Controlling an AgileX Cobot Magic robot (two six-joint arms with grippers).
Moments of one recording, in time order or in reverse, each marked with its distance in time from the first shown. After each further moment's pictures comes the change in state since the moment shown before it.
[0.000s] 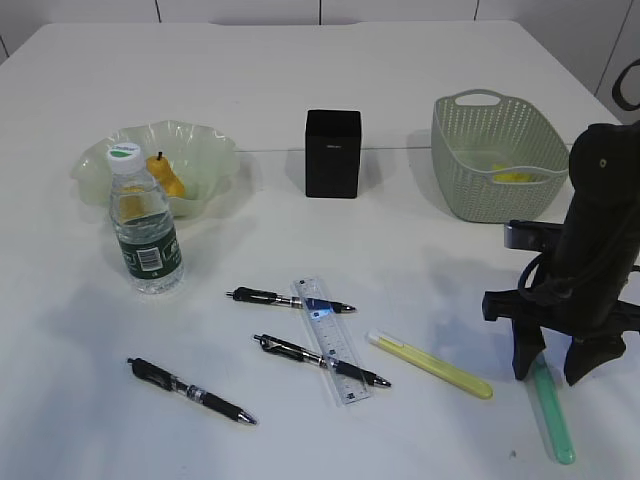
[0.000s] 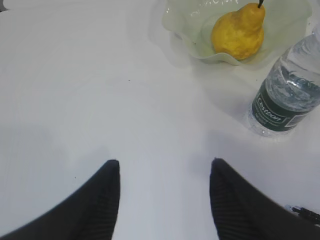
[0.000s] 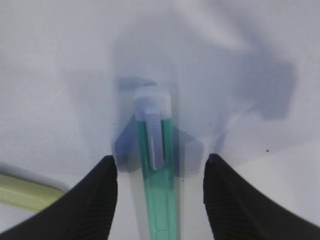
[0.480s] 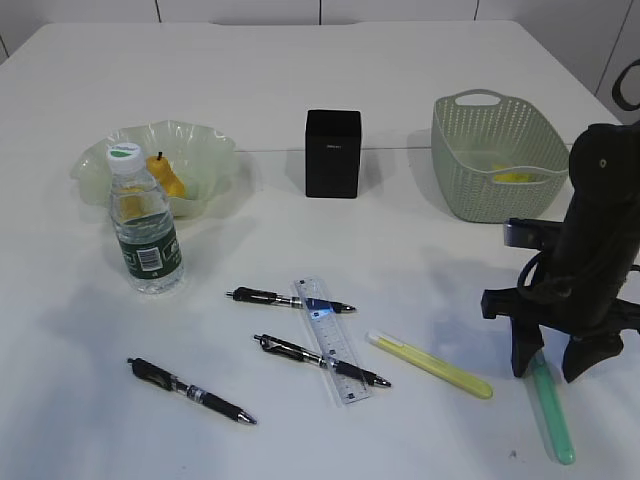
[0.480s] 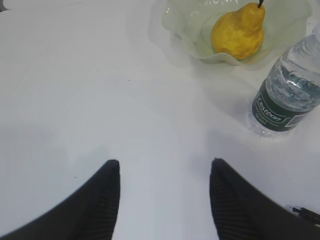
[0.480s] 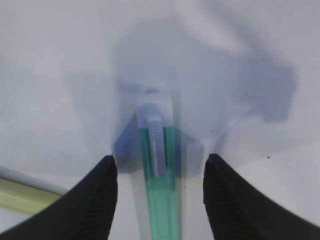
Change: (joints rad) left arm 0.000 0.000 0.000 0.000 0.000 0.000; right arm 0.000 0.000 0.000 -0.004 -0.017 0.000
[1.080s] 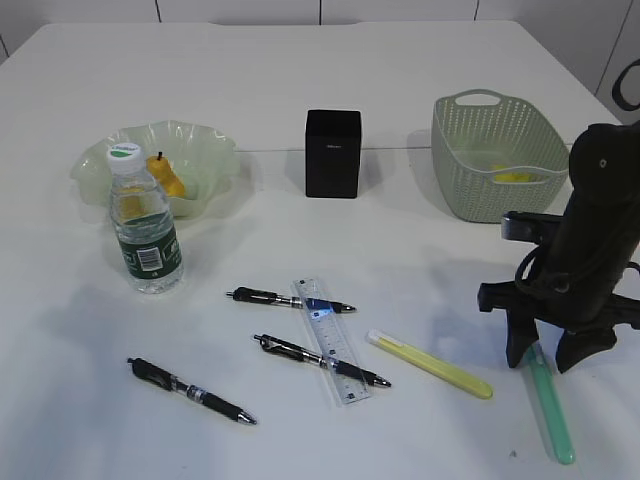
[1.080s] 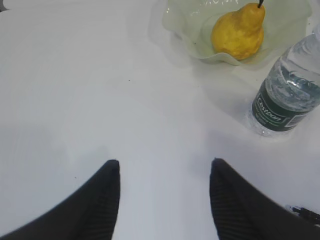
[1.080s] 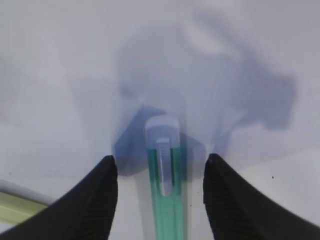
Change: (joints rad) left arm 0.000 0.000 0.000 0.000 0.000 0.000; right arm 0.000 0.000 0.000 0.000 -0.051 0.000
